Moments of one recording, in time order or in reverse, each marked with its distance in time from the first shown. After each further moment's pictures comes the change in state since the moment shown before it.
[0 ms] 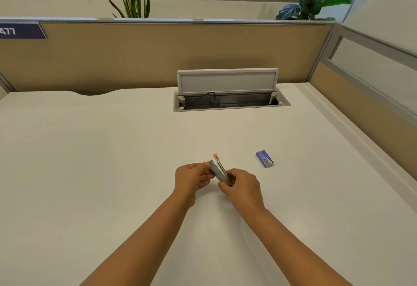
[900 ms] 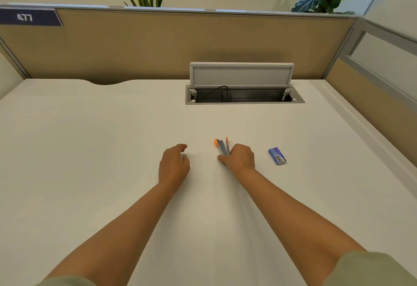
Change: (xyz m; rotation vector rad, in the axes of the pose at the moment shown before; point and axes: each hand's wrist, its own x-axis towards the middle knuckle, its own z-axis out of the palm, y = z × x) left_hand 0.048 -0.006 -0.068 0.879 0.247 0.438; right_hand 0.081 -0.023 0.030 -0.124 -0.115 0.170
